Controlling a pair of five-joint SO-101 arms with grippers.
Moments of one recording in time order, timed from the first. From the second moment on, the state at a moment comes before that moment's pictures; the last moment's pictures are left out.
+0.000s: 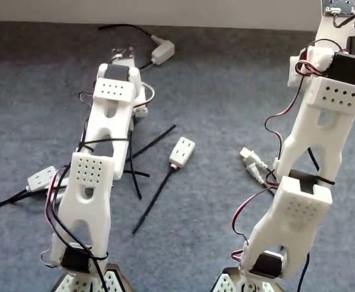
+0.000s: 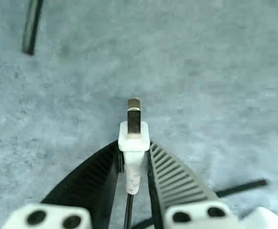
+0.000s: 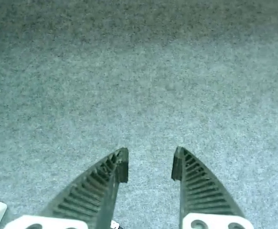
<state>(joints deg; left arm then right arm) 3.6 64.5 -72.6 95.9 18.9 12.8 29.5 -69.1 98.9 12.4</state>
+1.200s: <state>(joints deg) 26.4 -4.7 -23.3 91.3 8.4 13.3 33.3 -69.0 98.9 12.6</state>
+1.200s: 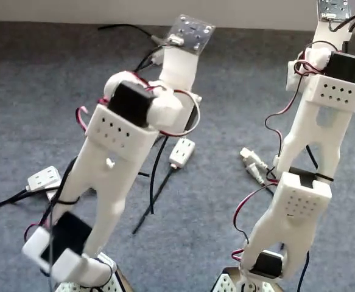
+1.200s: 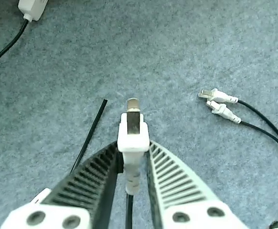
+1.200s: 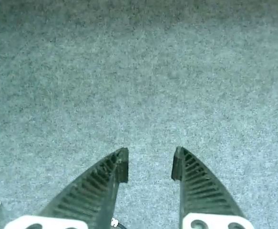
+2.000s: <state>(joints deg) 28.1 -56.0 58.9 17.0 24.0 7.7 15.7 -68.9 98.9 12.6</state>
